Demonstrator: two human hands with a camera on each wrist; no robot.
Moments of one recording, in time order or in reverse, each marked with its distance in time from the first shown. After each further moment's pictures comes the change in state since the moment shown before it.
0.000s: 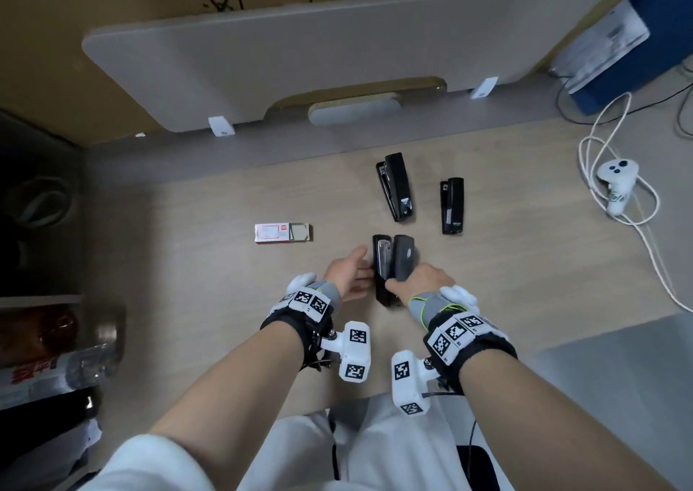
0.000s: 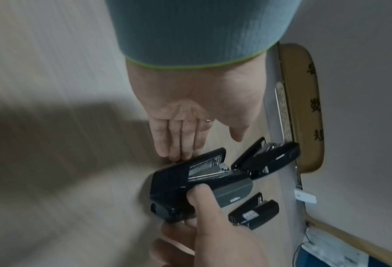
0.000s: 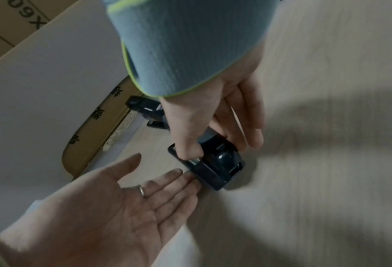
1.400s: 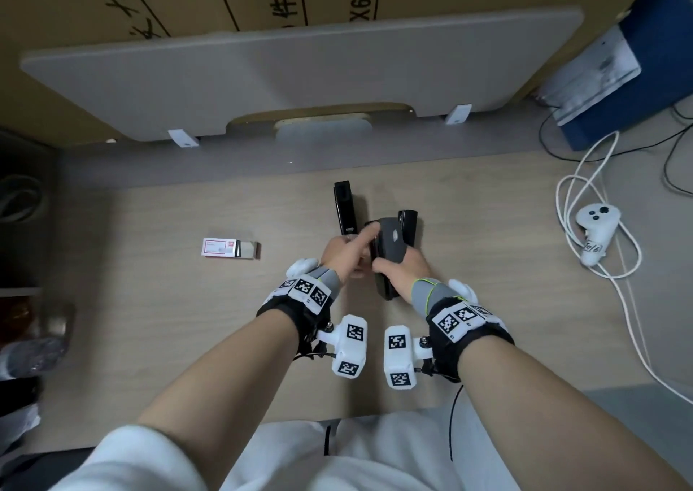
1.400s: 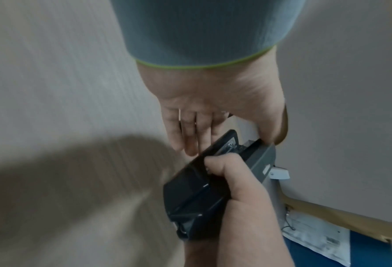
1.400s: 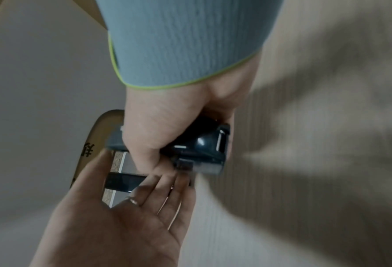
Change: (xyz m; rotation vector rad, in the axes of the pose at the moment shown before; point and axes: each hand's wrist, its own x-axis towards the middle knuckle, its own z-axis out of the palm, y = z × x) left_hand 0.025 0.079 0.123 0.013 0.224 0.299; right_hand 0.089 0.052 -0.092 0.759 -0.198 -0.282
